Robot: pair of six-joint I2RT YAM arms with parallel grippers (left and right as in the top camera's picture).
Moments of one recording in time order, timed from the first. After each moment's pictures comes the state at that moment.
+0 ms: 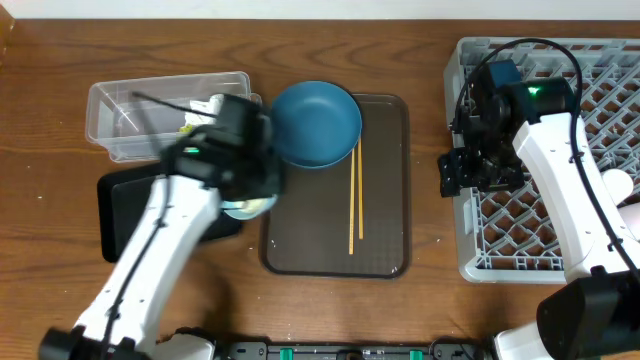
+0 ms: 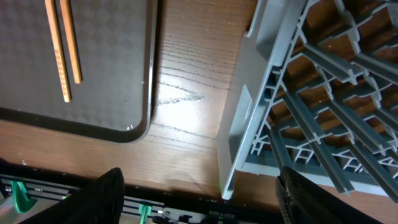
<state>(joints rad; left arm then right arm) -0.24 1.42 1.20 -1.00 0.23 -0.35 0.17 1.68 1.55 -1.50 -0.09 0.04</state>
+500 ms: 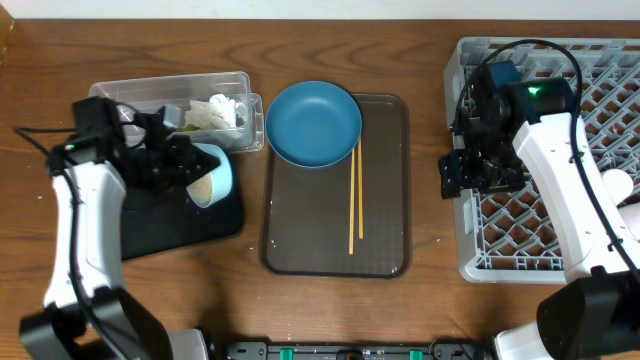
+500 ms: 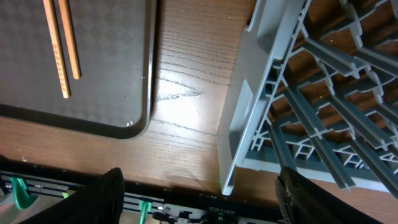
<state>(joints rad) 0.35 1.54 1.20 -1.03 0.82 -0.04 0.17 1.68 1.55 -1.51 -0.09 0.04</state>
